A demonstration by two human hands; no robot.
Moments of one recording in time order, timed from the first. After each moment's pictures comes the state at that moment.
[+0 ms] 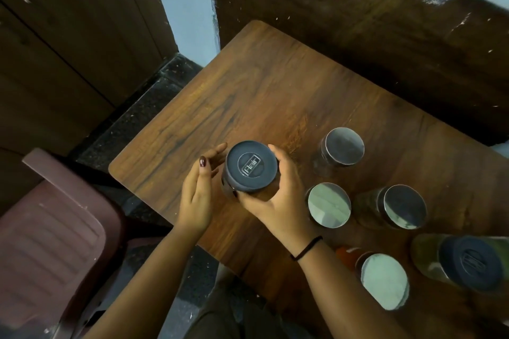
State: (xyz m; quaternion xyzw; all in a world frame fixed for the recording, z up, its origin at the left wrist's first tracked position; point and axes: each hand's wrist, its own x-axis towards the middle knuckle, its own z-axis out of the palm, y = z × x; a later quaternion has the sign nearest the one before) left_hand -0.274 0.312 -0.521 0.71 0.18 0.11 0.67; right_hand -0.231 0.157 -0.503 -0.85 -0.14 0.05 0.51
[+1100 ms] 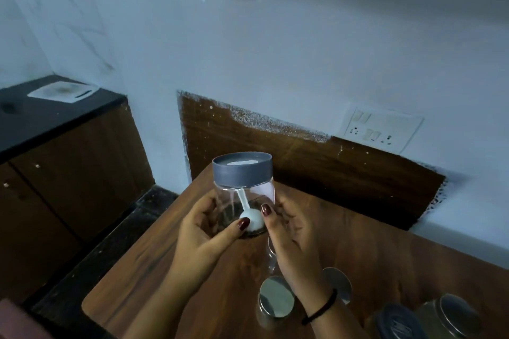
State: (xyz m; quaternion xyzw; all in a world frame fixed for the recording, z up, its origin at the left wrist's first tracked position) left_hand -0.239 0.252 -0.314 0.68 -0.03 0.13 0.73; right_hand -0.216 0.096 -0.305 -0.66 -0.16 -0.05 0.73
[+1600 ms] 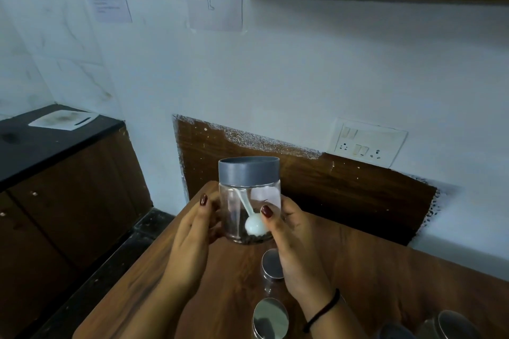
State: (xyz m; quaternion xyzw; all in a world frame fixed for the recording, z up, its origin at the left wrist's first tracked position) left_hand -0.218 0.242 -0.291 0.67 -0.01 0.10 0.74; right_hand -0.202 0.082 -0.274 -0.58 -0.15 0.00 0.80
